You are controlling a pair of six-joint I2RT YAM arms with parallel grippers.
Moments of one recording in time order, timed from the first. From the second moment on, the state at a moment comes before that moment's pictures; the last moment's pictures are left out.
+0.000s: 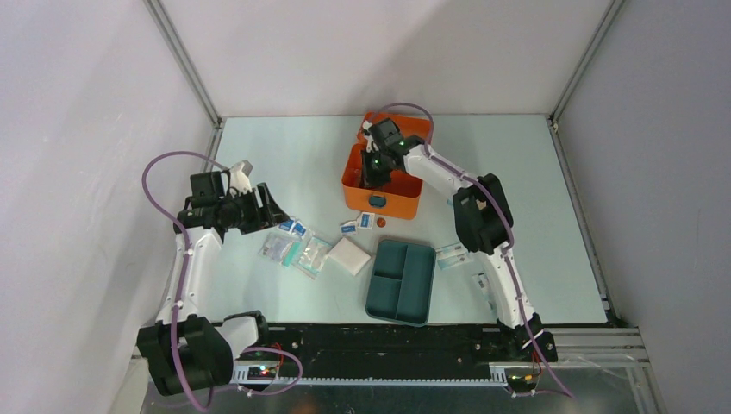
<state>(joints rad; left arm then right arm) 0.19 1.09 0.90 -0.71 0.54 -0.12 0.60 2.31 2.02 -0.63 -0.31 0.44</state>
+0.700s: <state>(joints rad) 0.19 1.03 0.87 -0.71 0.52 -0.12 0.61 2.37 2.04 -0.62 -0.30 0.40</state>
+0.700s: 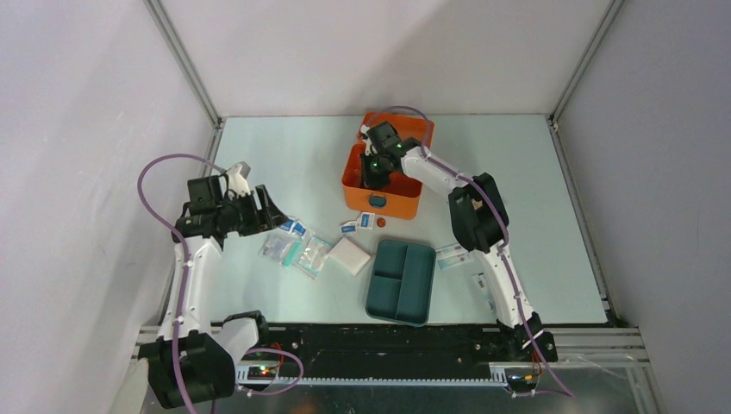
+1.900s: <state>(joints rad) -0.06 1.56 1.06 -0.69 0.38 0.11 0.72 1.78 1.70 -0.69 -0.38 -0.03</state>
